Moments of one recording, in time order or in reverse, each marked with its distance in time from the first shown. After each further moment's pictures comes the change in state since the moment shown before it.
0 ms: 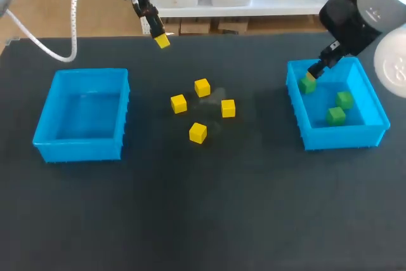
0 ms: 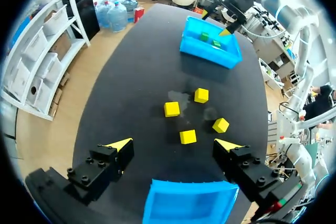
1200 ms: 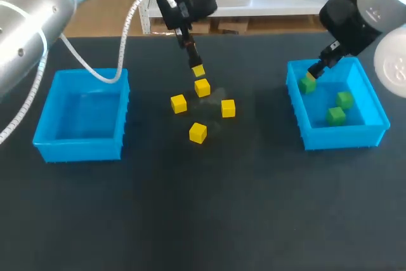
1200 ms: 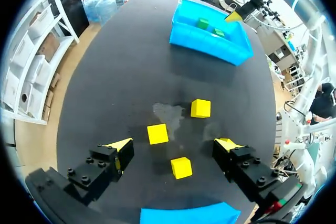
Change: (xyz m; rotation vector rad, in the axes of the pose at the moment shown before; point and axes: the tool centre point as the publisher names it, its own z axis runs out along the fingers) left arm -0.042 -0.018 0.089 0.018 0.089 0.018; right arm 0.000 0.000 0.000 0.000 0.000 0.000
